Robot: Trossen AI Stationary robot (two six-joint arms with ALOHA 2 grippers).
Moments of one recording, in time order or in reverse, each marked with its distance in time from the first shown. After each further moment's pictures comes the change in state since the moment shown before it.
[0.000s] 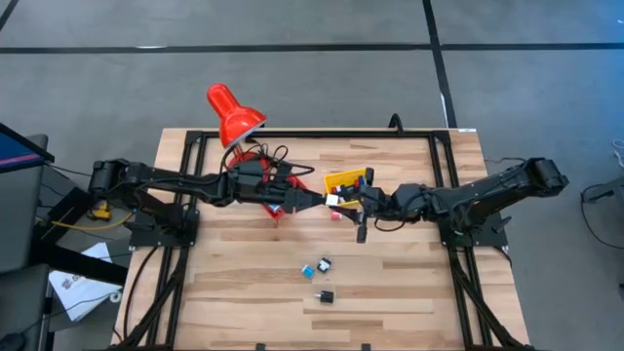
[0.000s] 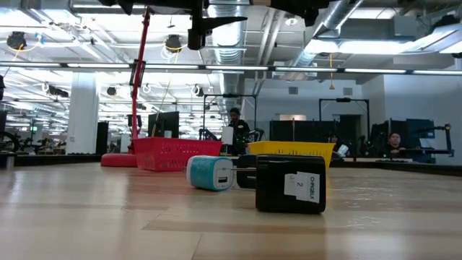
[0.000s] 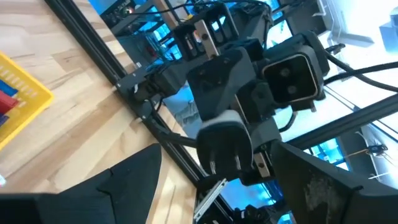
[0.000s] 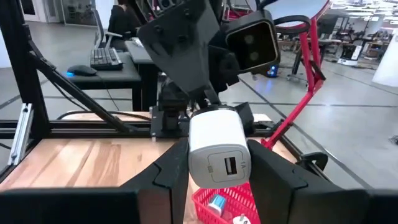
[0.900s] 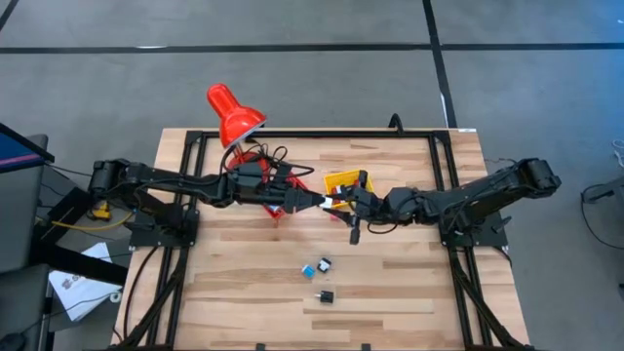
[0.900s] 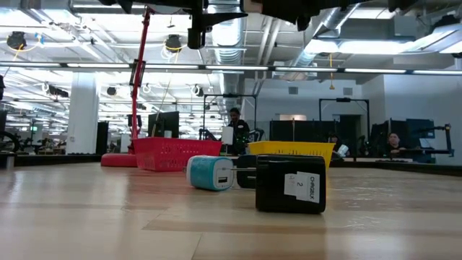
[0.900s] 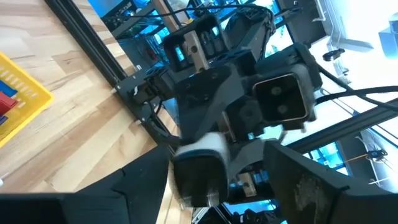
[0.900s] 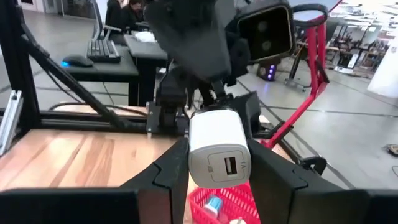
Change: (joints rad) left arm -0.010 0.001 0.000 0.009 -0.026 -0.011; right arm -0.007 0.079 0.000 0.091 -0.001 -0.054
